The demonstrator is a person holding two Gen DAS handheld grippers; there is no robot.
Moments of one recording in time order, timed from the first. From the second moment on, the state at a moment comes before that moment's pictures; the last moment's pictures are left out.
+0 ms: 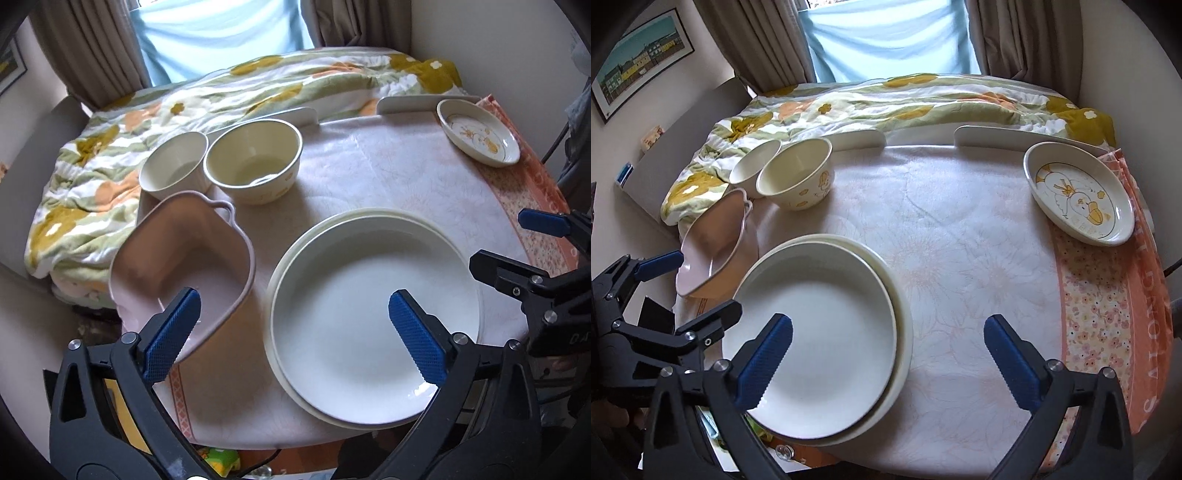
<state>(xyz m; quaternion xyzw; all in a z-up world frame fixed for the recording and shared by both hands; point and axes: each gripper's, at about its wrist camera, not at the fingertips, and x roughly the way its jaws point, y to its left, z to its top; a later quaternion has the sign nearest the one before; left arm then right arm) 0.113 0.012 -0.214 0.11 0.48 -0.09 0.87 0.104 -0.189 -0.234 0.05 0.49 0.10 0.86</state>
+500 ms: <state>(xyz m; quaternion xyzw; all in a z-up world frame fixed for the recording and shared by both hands) 0.214 -0.084 -0.121 0.05 0.42 -0.29 0.86 0.094 -0.331 -0.144 0.14 0.41 -0.08 0.90</state>
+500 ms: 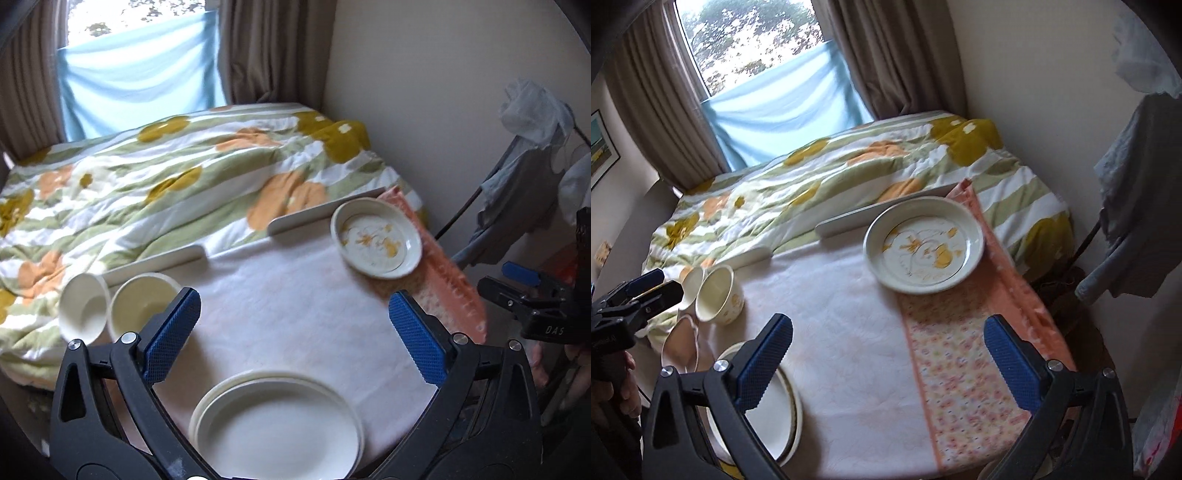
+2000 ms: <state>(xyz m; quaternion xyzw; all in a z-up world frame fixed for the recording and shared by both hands) 0.358 -0.270 -0.259 0.10 0.54 -0.33 0.77 0.205 -0.454 -0.263 0.27 0.46 -0.10 0.84</state>
